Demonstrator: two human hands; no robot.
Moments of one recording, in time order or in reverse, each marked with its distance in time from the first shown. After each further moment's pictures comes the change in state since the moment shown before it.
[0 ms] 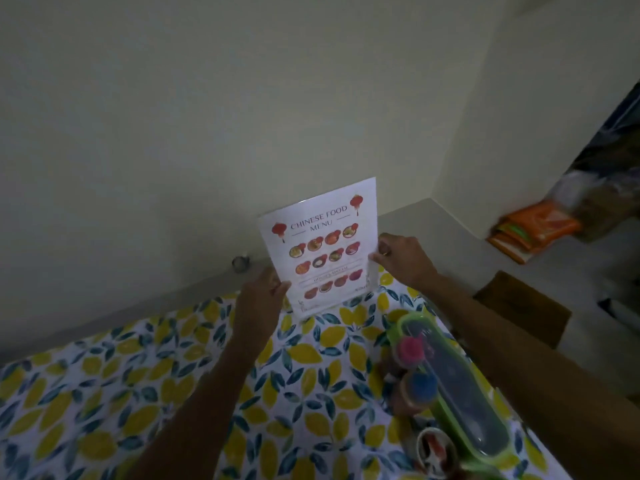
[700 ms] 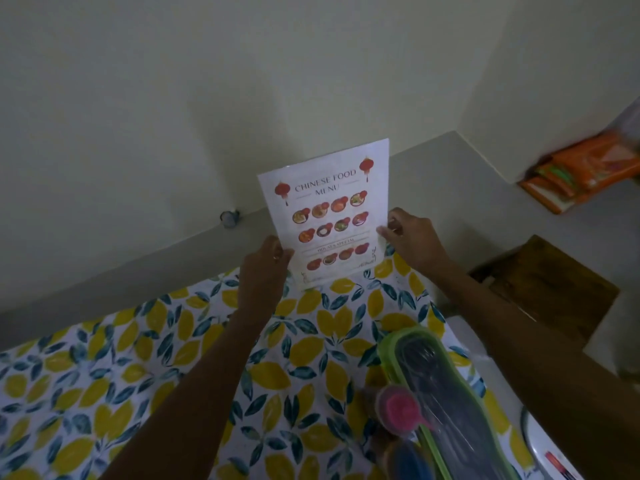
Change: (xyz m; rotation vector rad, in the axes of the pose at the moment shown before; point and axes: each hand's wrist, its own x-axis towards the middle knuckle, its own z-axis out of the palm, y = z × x) left_hand 0.118 -0.016 0.161 0.108 -0.099 -0.164; right_hand 0.118 0.153 0.077 0.166 -0.060 0.100
